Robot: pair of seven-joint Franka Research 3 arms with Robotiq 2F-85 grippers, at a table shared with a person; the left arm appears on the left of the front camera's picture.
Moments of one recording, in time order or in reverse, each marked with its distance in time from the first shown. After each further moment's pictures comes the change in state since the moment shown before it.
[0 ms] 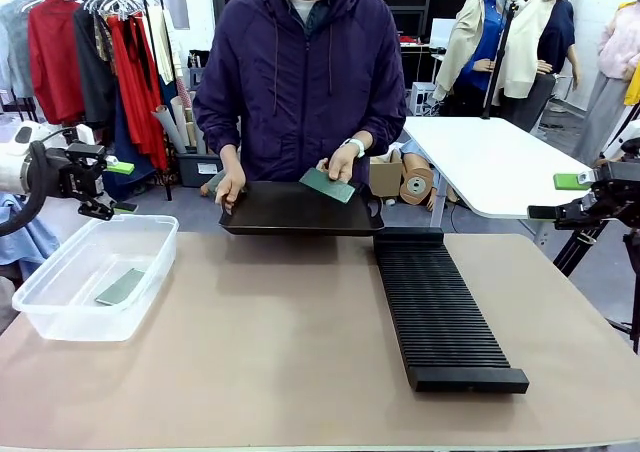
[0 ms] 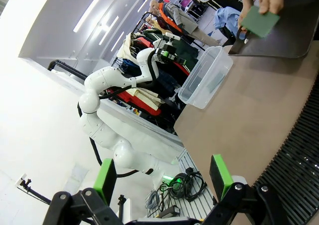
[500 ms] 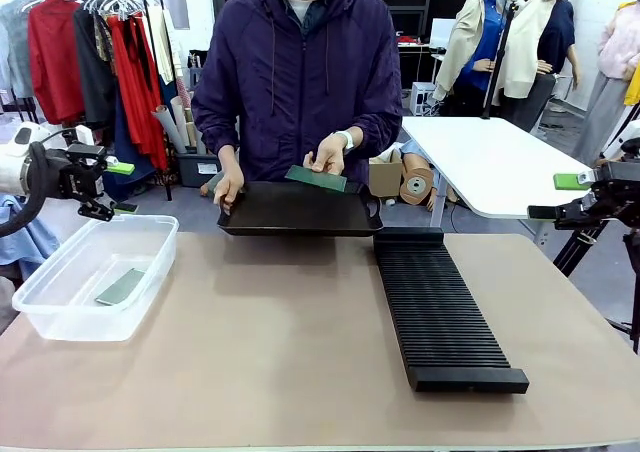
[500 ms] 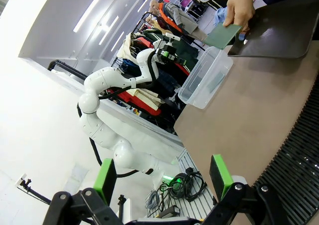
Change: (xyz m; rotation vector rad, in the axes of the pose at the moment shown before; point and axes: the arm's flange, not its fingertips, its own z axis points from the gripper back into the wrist) left arm -0.002 0.001 -0.001 0.001 -0.009 0.006; right arm 0.000 0.000 0.000 0.000 0.000 0.000
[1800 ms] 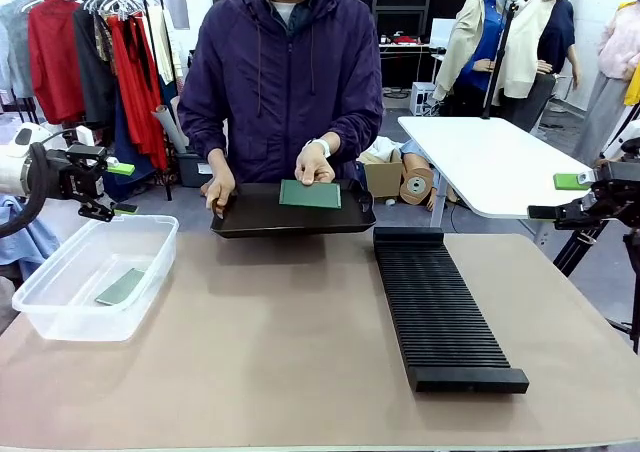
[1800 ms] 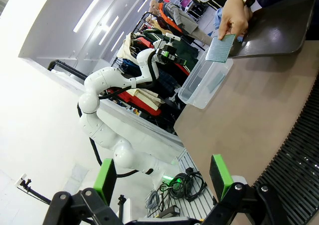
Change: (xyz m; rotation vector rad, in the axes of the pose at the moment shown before) left arm 0.000 0.001 0.000 0.000 0.000 0.001; right arm 0.000 0.000 0.000 0.000 0.000 0.000
